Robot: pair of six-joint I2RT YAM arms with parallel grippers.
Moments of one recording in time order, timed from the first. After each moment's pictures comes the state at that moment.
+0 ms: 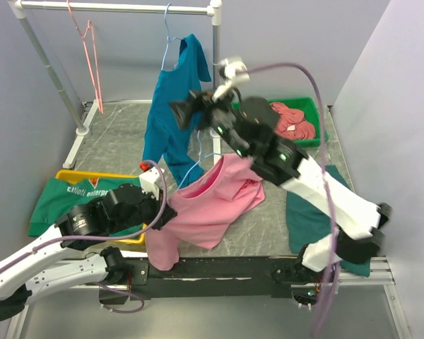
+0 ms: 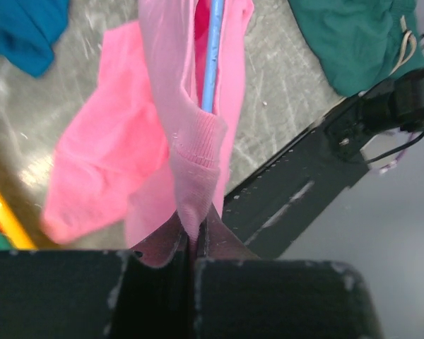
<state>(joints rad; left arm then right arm) -1.03 0.69 0.94 -0.78 -0.12 -0.52 1.03 1.41 1.72 -0.20 0.37 0.24</state>
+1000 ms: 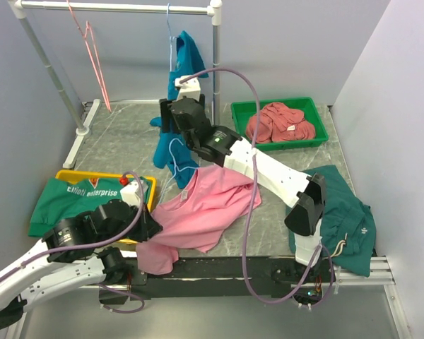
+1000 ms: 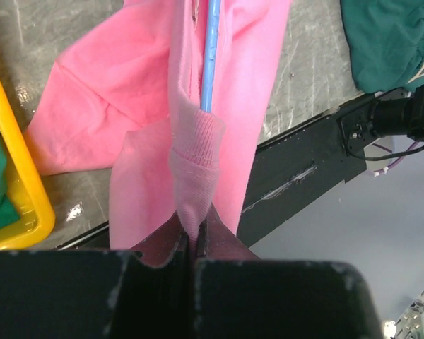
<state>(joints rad) -1.03 0.49 0.79 -0.95 -0.16 -0.80 0.96 1.91 1.99 -0.34 0.59 0.30</state>
